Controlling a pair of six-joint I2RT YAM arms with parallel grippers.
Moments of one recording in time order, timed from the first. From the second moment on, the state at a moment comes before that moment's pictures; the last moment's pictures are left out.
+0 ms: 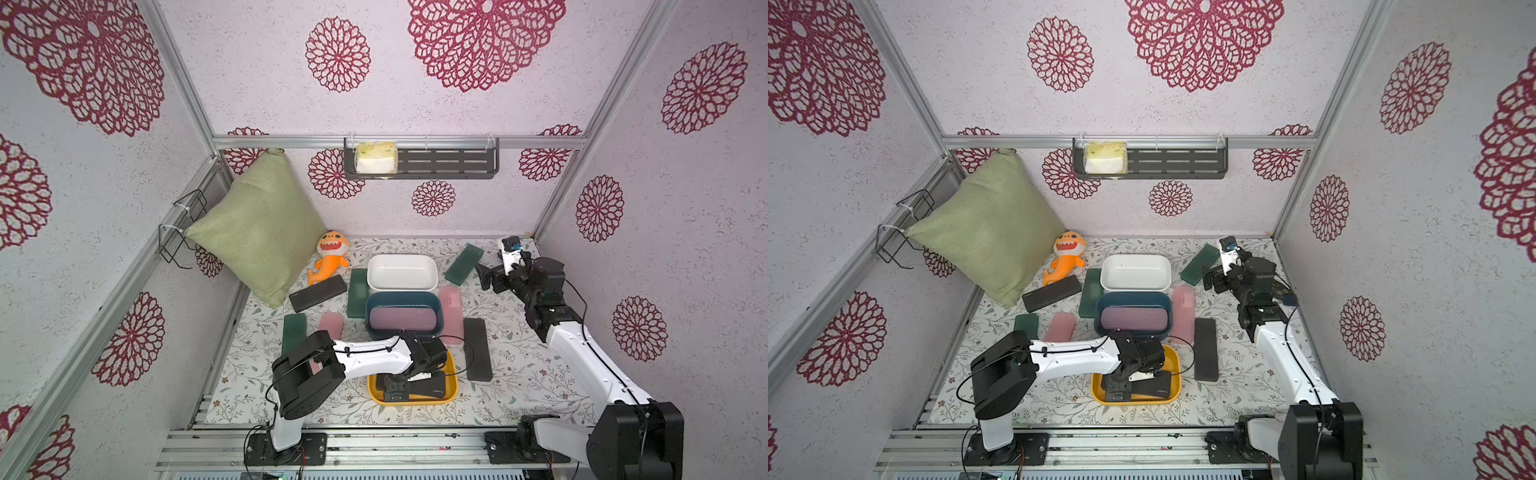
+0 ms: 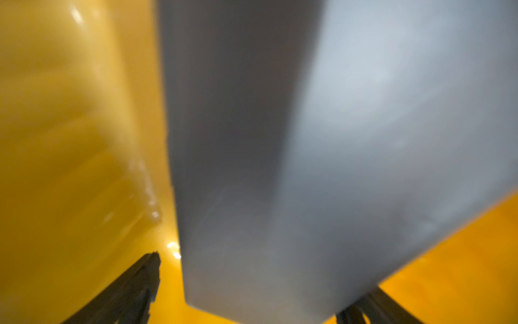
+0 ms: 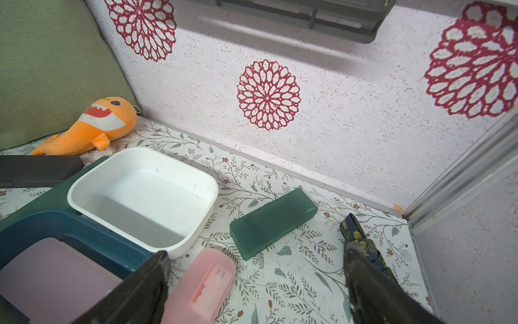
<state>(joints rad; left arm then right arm) -1.12 1.91 1.28 -1.01 -0.31 0.34 0.09 1.20 0.87 0.07 -0.24 -0.21</state>
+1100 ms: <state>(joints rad) -1.09 1.55 1.36 -0.93 -0.58 0.23 0.12 1.27 0.94 -0.21 -0.02 -0.07</state>
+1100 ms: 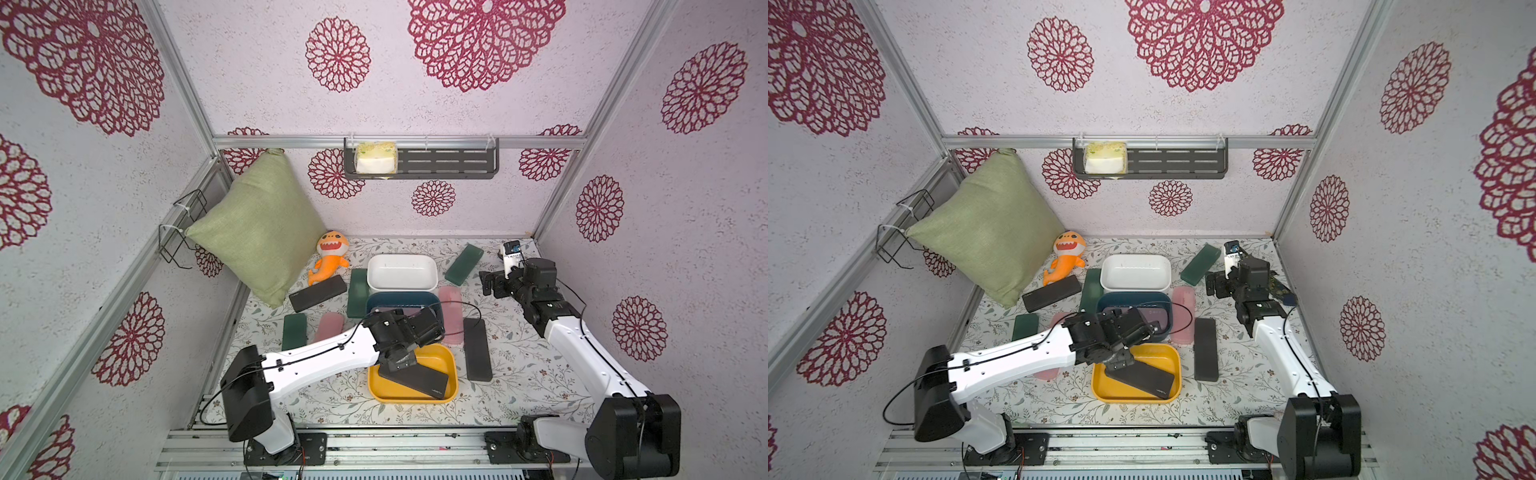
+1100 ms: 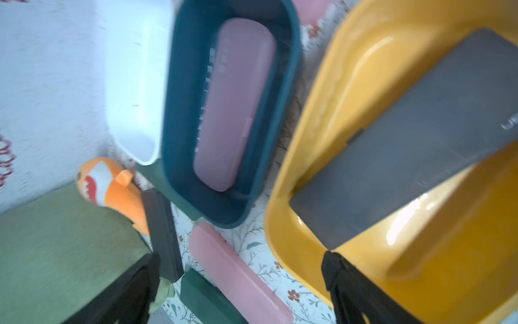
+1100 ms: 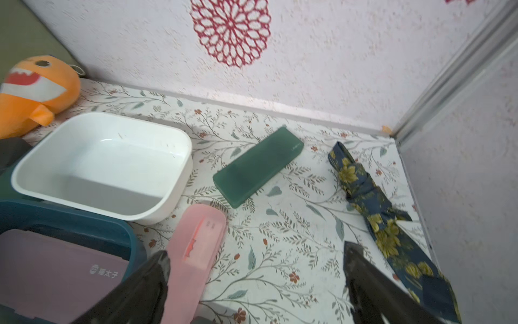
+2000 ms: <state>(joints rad) -0.48 0.91 1.05 -0.61 -0.58 -0.44 0.40 1.30 0.79 -0.63 0.13 0.31</state>
